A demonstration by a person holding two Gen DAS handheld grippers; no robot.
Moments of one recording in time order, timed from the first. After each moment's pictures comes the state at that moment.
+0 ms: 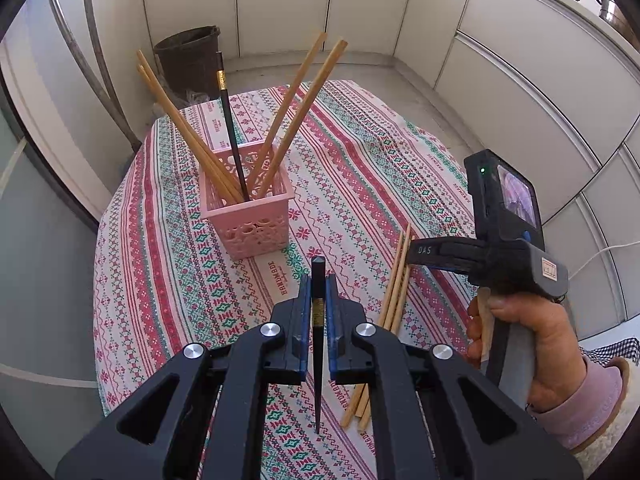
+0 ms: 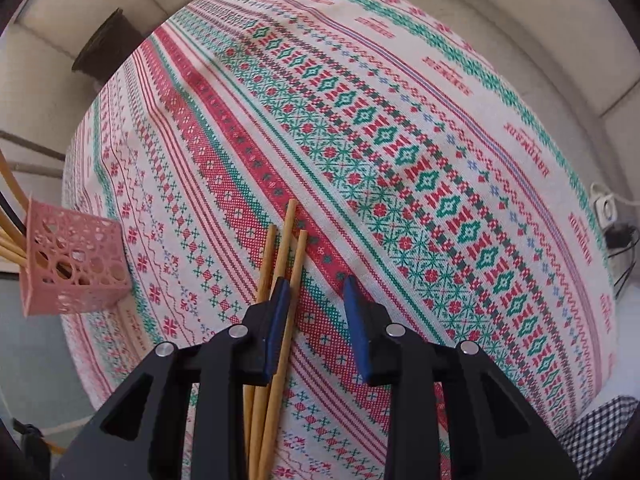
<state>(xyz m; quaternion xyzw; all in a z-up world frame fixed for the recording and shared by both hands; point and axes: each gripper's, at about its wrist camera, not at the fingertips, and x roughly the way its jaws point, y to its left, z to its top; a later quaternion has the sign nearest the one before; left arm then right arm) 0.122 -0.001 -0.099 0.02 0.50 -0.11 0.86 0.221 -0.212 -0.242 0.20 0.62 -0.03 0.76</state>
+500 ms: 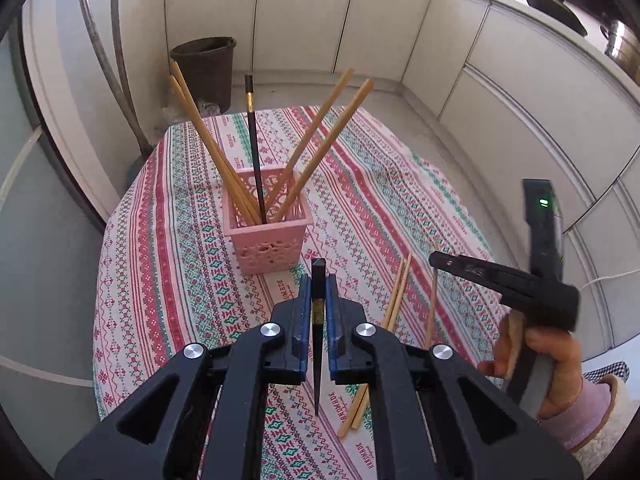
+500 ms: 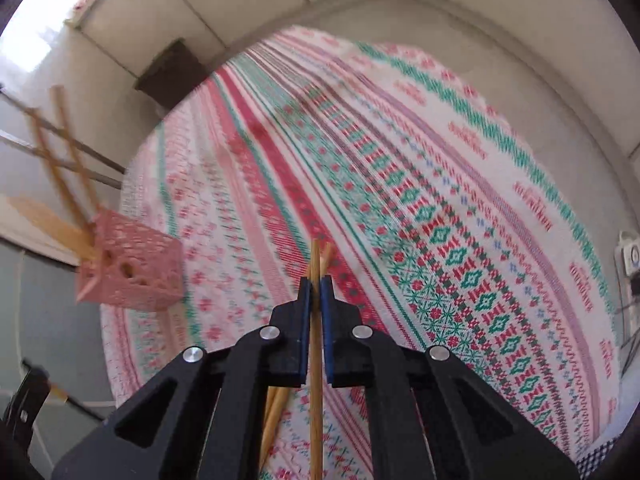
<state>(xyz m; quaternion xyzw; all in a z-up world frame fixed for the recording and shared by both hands) 0.122 0.019 -0.079 -0.03 0.46 -0.10 0.88 0.197 -0.234 -0.201 0.22 0.52 0.06 0.82</state>
